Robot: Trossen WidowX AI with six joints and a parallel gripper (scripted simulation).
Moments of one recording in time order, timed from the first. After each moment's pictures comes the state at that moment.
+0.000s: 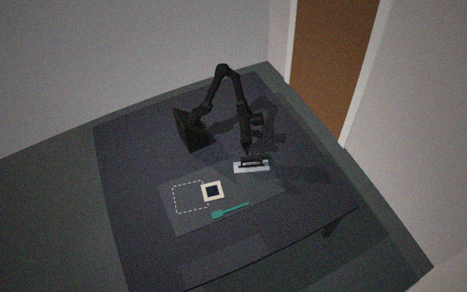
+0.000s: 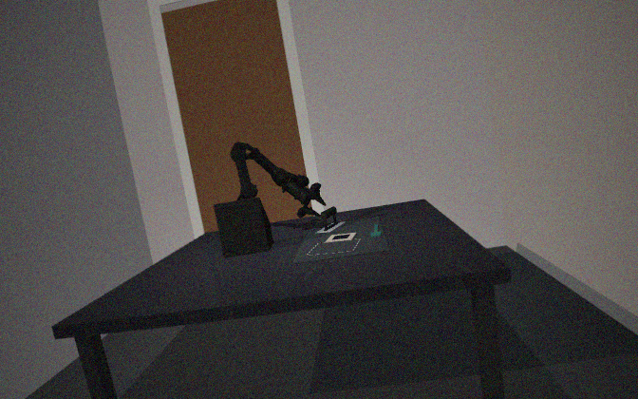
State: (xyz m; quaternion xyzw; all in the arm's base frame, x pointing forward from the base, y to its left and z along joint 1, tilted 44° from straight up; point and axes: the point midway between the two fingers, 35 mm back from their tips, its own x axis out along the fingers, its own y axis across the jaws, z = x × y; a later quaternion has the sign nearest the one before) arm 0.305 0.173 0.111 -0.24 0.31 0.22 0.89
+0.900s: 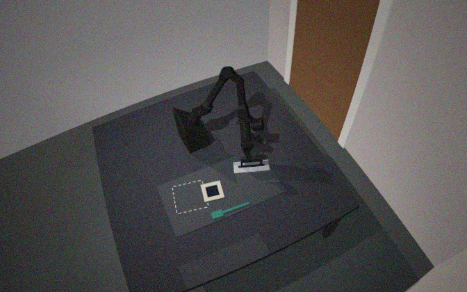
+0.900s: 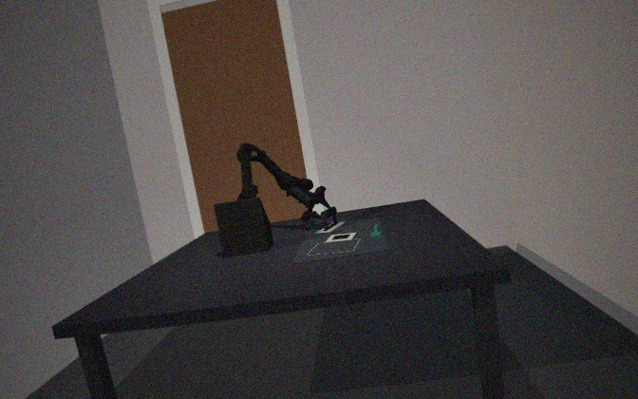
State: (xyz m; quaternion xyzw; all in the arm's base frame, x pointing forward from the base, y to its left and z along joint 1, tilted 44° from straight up) arm 0.324 0.180 0.093 -0.27 0.30 0.22 0.89
